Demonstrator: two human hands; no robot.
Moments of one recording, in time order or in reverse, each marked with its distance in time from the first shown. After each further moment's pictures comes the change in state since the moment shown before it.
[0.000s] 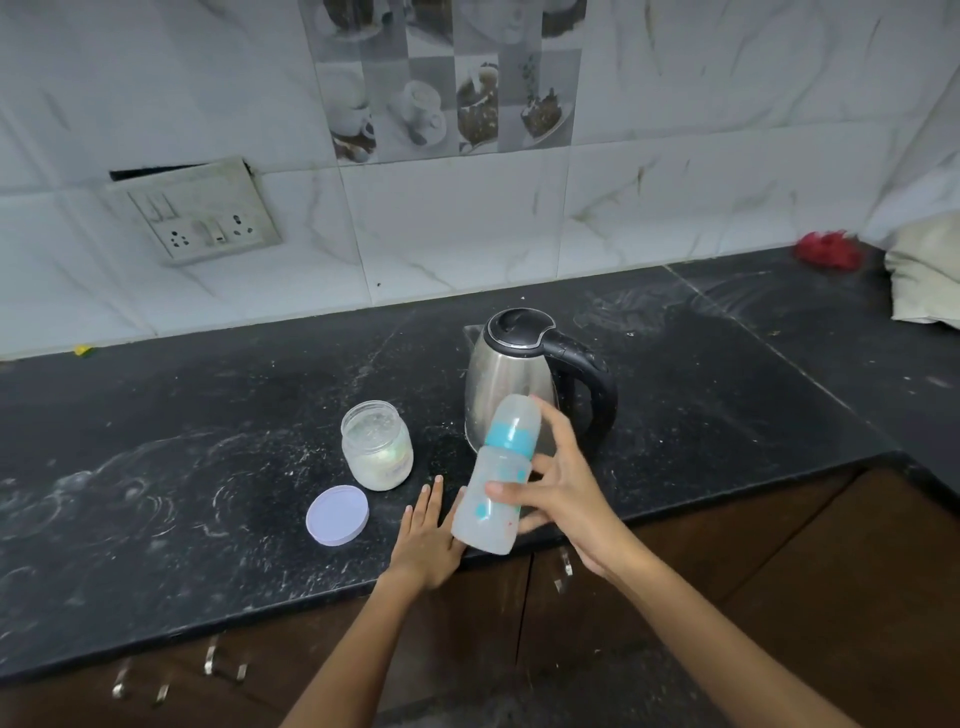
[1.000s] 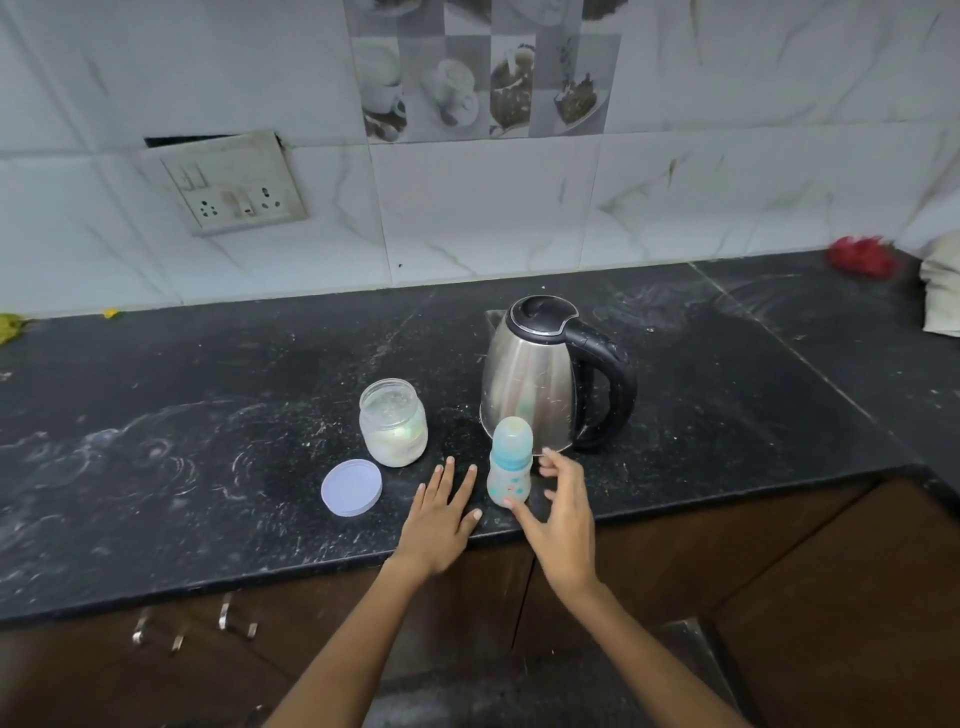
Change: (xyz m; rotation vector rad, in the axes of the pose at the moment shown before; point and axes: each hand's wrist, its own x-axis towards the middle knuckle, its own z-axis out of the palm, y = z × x) left_hand -0.006 -0.003 0.006 -0.071 0.149 0.056; right_hand 0.018 0.119 -0.007 -0.734 0.445 -0.370
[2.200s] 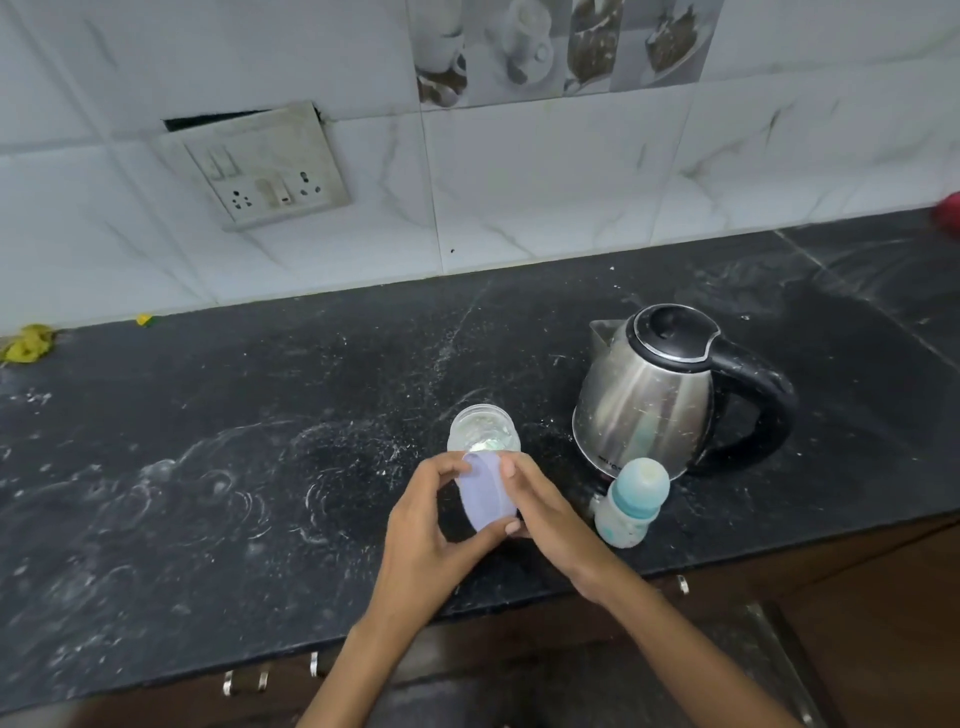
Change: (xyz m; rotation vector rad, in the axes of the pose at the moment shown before) left_hand -0.049 -0.073 -0.128 -0.712 0.514 0.133; right_hand 0.058 -0.137 0.080 0.557 -0.654 0.454
